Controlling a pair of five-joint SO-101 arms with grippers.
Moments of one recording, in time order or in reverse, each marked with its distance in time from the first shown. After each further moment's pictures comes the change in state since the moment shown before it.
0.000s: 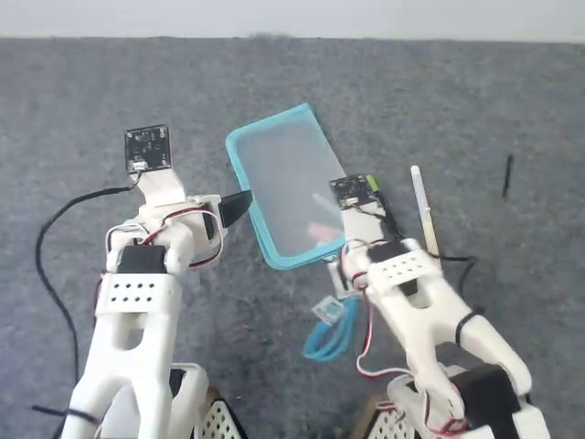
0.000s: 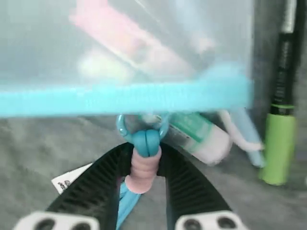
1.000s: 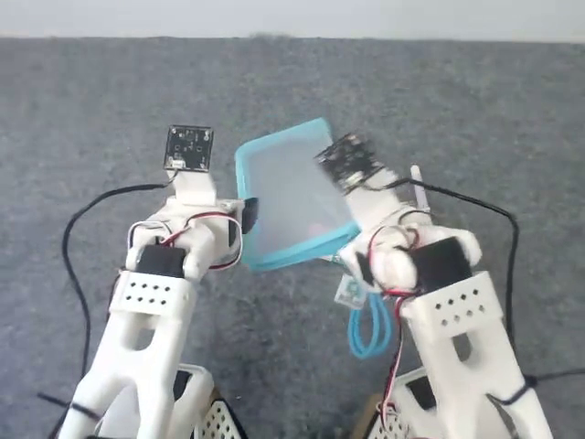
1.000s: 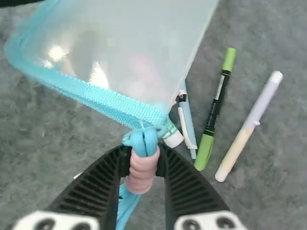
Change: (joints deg) left arm 7.7 0.2 0.2 -3.6 -6.0; right arm -4.7 -25.3 -24.5 34.1 14.9
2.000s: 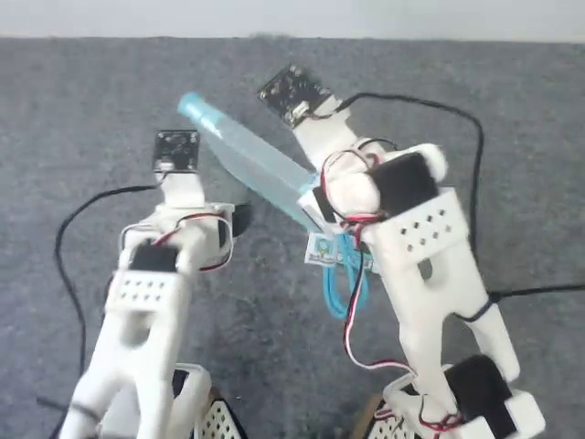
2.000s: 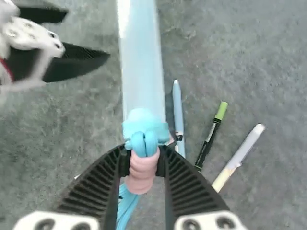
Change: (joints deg) left arm -4.1 -1.2 1.3 4.2 0.4; right arm -4.6 28.7 -40.8 13.4 1.3
